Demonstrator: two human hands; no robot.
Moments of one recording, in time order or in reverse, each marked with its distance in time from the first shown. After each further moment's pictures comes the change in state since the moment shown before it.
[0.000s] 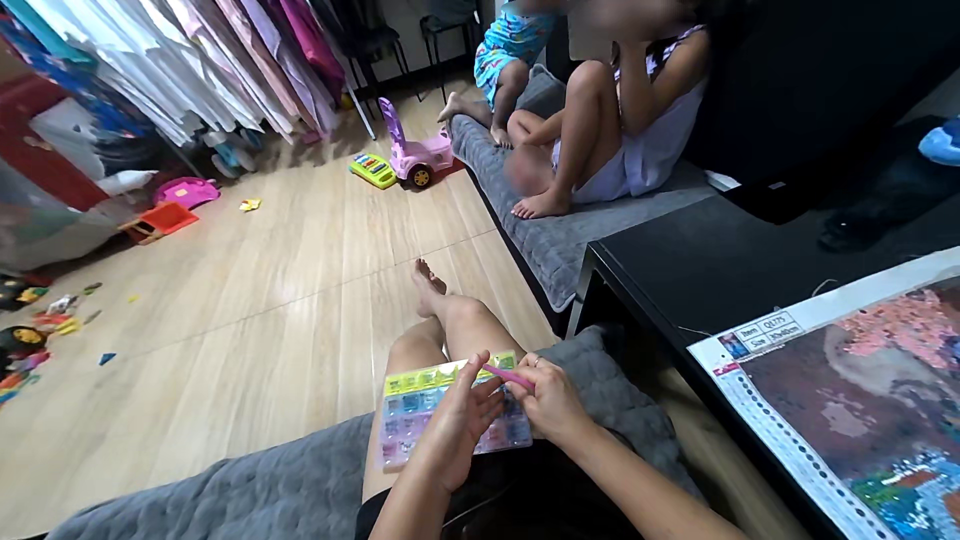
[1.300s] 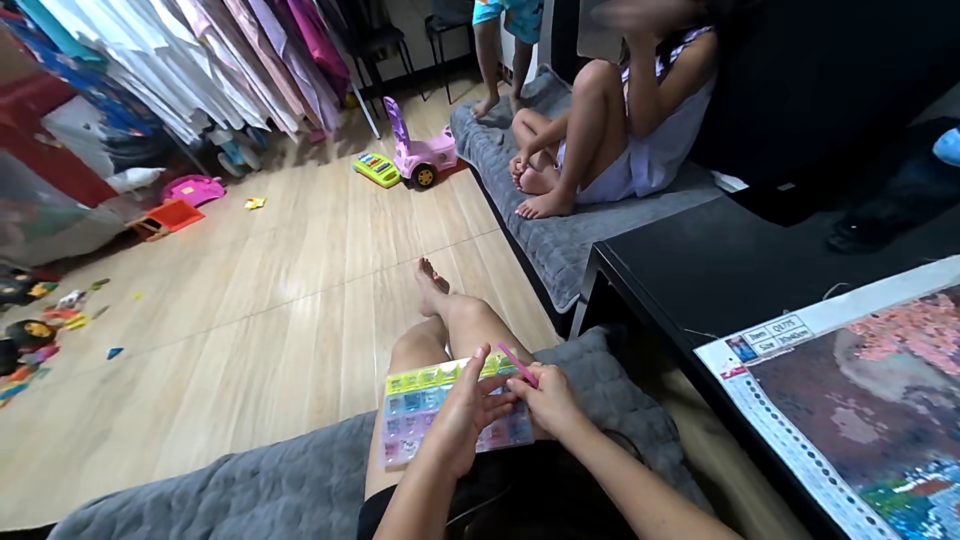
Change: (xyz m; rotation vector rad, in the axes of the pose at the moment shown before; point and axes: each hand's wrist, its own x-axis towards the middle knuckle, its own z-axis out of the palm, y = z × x) left_hand 0.014 -0.002 -0.001 0.081 -0.028 0.010; right_hand 0.014 -0.001 0.002 0.211 -0.115 0.310
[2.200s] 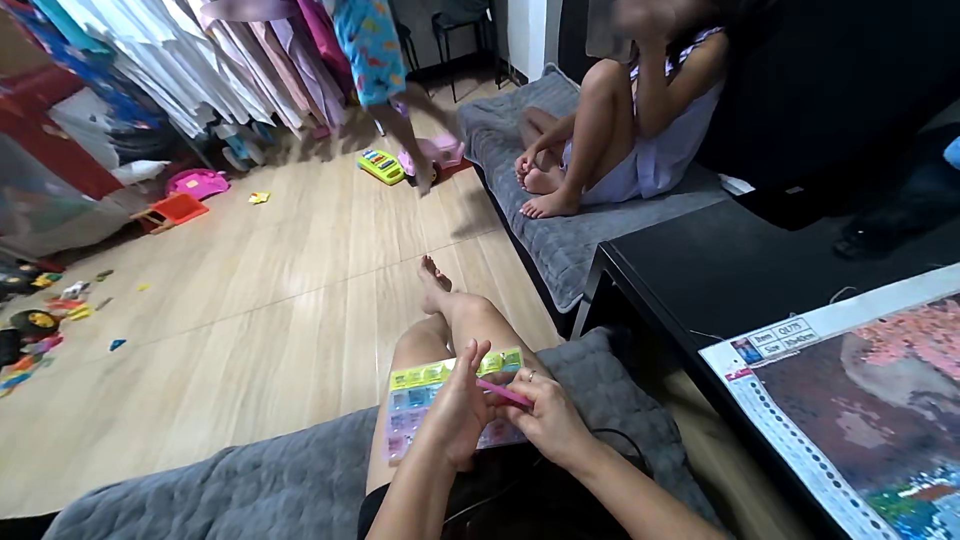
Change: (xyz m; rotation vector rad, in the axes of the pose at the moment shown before) left_hand 0.002 0.003 -0.006 -0.180 -0.037 -0.021; right_hand -0.023 0.011 0.013 -0.055 0.038 -0.491
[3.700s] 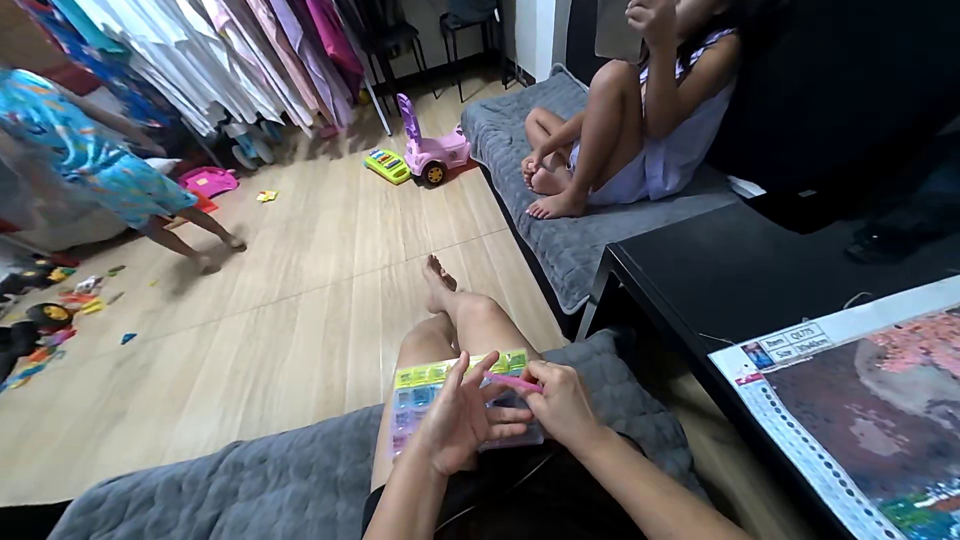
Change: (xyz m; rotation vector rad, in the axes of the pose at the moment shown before) left_hand 0.003 -0.014 -0.032 -0.115 -0.246 -0.058; right_hand 0.013 0.011 -0.001 -0.236 0.175 0.001
